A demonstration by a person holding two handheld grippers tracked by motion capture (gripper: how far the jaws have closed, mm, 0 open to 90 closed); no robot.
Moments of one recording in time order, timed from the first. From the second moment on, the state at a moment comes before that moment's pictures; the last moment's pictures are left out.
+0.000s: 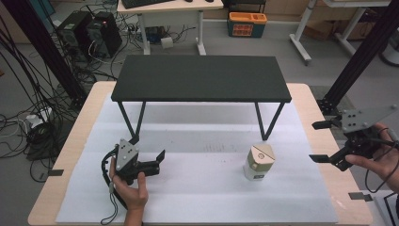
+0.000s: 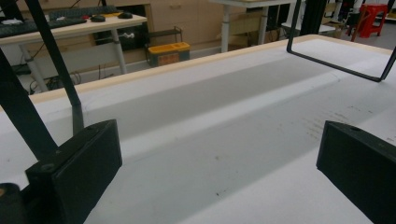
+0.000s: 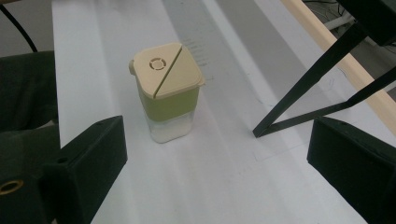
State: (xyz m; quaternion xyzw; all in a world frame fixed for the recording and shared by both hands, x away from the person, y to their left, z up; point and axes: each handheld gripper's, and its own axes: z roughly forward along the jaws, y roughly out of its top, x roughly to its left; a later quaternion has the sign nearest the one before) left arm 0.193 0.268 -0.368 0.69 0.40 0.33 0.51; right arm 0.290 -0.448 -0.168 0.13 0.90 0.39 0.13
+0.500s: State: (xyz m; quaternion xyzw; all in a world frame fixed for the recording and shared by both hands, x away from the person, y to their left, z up) left arm 0.193 0.267 -0.367 0.69 0.40 0.32 0.50; right arm 0.302 -0.441 -0.192 0.13 0.90 0.40 0.11
